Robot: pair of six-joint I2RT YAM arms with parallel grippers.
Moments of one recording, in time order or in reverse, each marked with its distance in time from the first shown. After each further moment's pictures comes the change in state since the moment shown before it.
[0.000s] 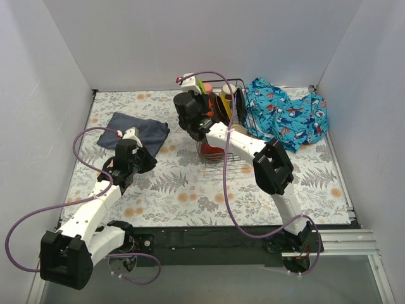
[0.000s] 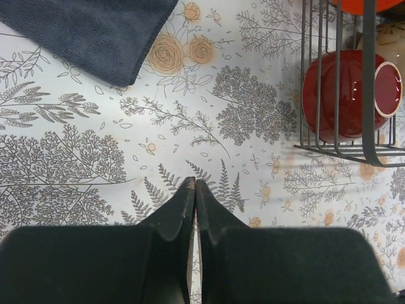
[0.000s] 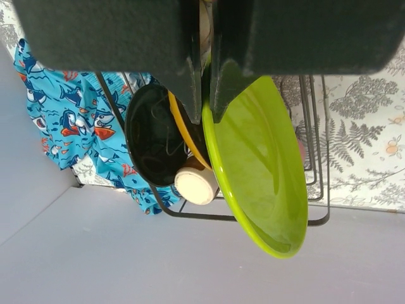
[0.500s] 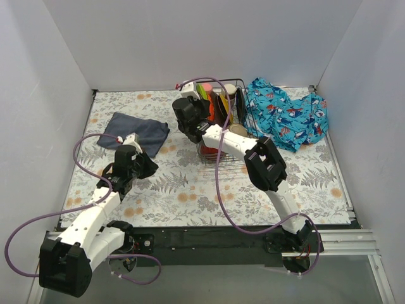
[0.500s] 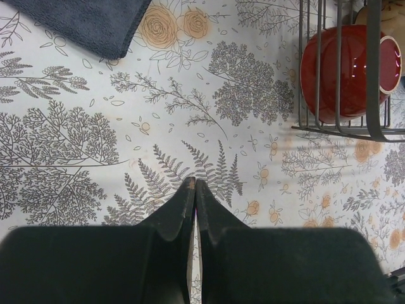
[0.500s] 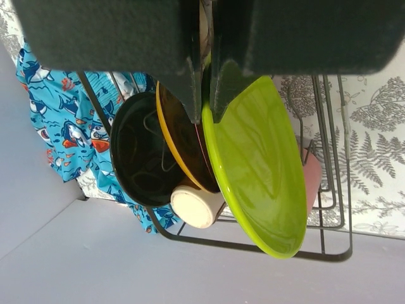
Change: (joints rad) left arm 0.000 -0.066 -0.078 0.011 0.059 -0.022; right arm -0.018 0.089 0.004 0.035 0.041 -0.009
